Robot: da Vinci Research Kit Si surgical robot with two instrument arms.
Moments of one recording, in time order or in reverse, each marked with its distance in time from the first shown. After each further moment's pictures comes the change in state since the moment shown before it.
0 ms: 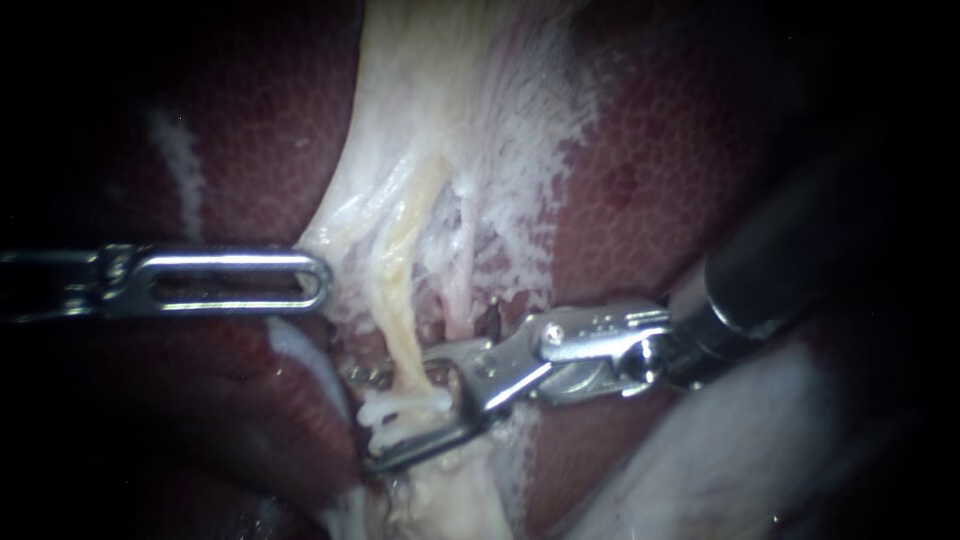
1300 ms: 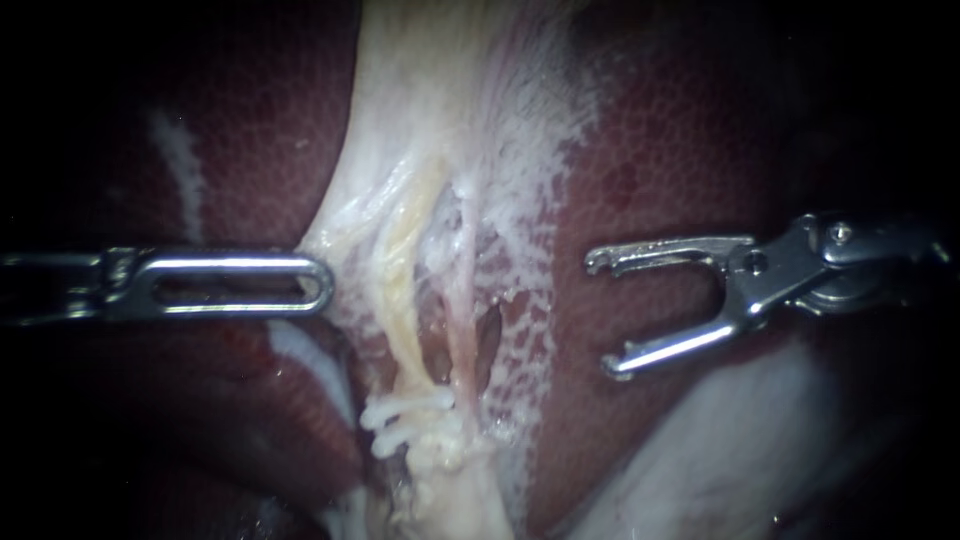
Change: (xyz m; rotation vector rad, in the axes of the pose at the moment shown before) right arm 0.005 -0.003 -0.019 -0.121 0.000 -0.008; left arm 0.000 0.000 0.000 -0.001 -0.001 0.002
